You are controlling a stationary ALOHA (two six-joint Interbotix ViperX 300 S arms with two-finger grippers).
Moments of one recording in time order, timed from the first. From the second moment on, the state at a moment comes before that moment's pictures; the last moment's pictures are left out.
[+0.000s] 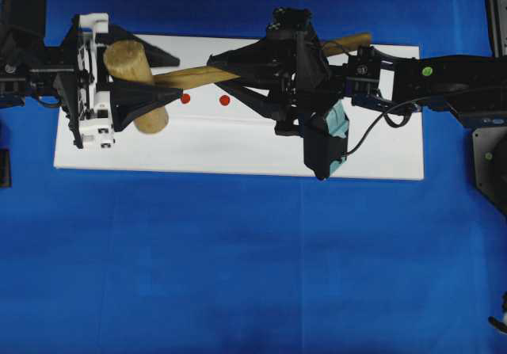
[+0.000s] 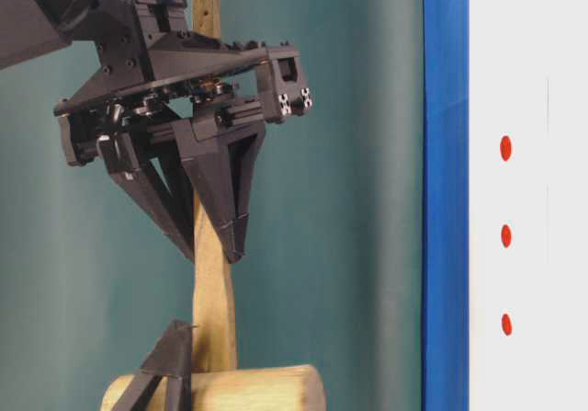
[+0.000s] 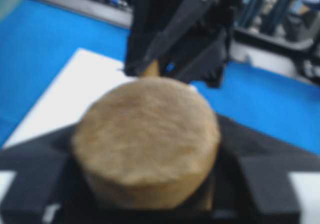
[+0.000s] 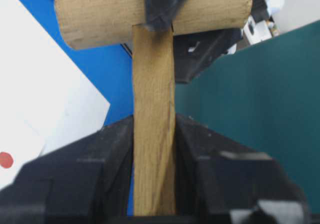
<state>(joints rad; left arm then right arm) 0.11 -0.43 0.99 -0.02 -0.45 -0.24 -0.10 -0.08 0.63 0.14 -0.43 -0.98</state>
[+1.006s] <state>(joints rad) 0.11 -0.43 0.99 -0.01 -0.39 -0.02 -0.08 -0.11 0.58 0.37 -0.16 -0.90</state>
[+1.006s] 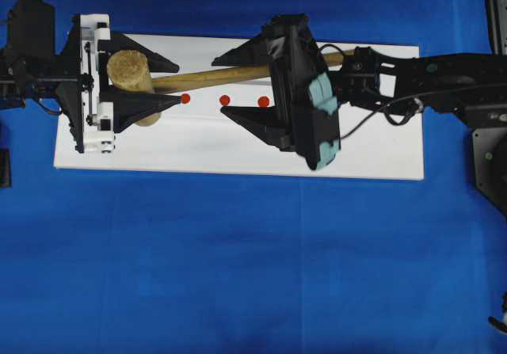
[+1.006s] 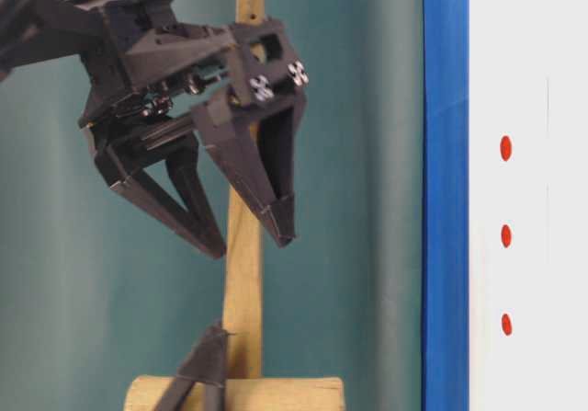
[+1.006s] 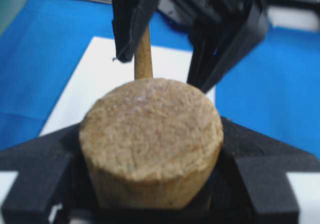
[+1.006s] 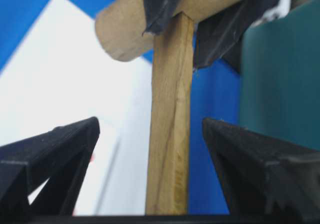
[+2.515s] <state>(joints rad) 0.06 -0.45 0.99 -0.01 -0.35 0.15 -0.11 -0.12 0.57 0.46 0.04 -0.60</state>
